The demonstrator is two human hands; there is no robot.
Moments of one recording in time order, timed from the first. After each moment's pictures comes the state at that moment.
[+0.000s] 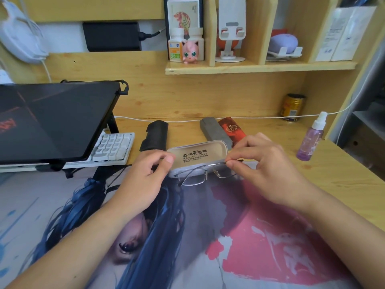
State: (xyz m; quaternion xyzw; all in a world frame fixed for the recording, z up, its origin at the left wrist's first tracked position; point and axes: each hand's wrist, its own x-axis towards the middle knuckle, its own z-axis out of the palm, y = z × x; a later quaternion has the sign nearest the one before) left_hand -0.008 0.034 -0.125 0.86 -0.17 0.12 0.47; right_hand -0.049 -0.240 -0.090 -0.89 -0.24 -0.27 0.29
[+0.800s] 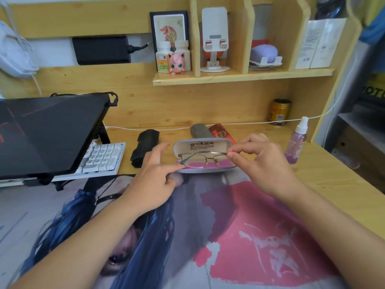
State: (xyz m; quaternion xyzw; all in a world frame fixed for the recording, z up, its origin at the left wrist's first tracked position) left_hand 0.020 0.008 -0.131 0.92 -0.27 0.16 0.25; right_hand -0.037 -0.262 -0.090 -0.87 -0.13 -0.30 0.36
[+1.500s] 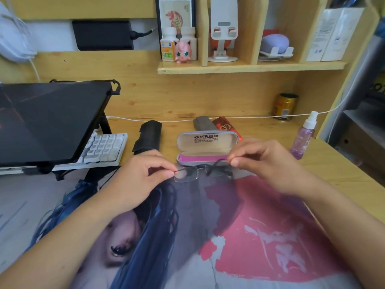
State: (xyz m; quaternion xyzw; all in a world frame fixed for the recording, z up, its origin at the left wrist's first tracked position) left_hand -0.012 0.035 -0.100 0.86 -0.27 0.07 0.43; right_hand -0.043 -0.262 -0.084 -0.85 -0.22 -0.12 0.47
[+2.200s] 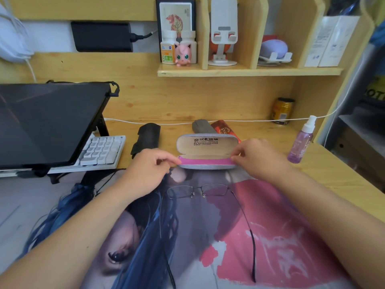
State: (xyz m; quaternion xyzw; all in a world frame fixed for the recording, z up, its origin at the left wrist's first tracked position) left_hand 0.026 0.018 -0.112 0.88 -0.20 0.05 0.44; right_hand 0.002 -0.256 -0.088 -0.98 0.01 -0.11 0.15
